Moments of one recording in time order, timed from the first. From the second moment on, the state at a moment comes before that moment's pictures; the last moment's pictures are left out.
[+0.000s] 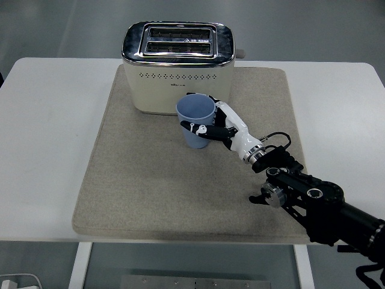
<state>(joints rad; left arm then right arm) 0.04 0.00 -0.05 -0.20 -0.03 -0.09 0.09 0.75 0.00 0.41 0.80 -0.57 -0.06 0.50</state>
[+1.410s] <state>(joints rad) 0.04 0.00 -0.05 -0.19 -0.03 -0.09 0.10 0.75 0.00 0.41 0.84 -0.57 -0.05 0.50</state>
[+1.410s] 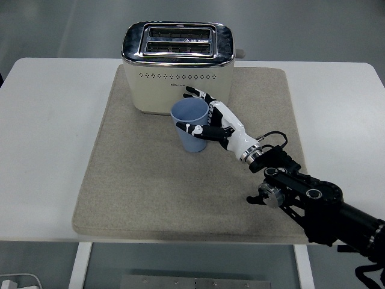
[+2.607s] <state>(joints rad) 0.04 0.00 -0.05 -0.18 -0.03 -0.09 0.09 0.74 -0.10 0.43 0.89 -0.56 -0.01 0.50</state>
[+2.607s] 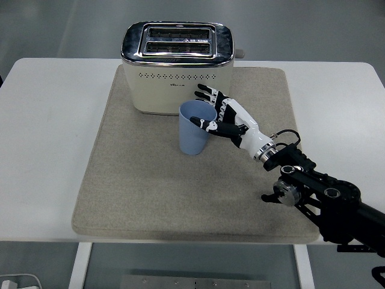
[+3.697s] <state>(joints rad) 0.04 0.00 -0.05 -0.18 -0.03 -0.09 0.10 0.74 -0.19 0.45 0.97 -0.55 0.01 0.50</state>
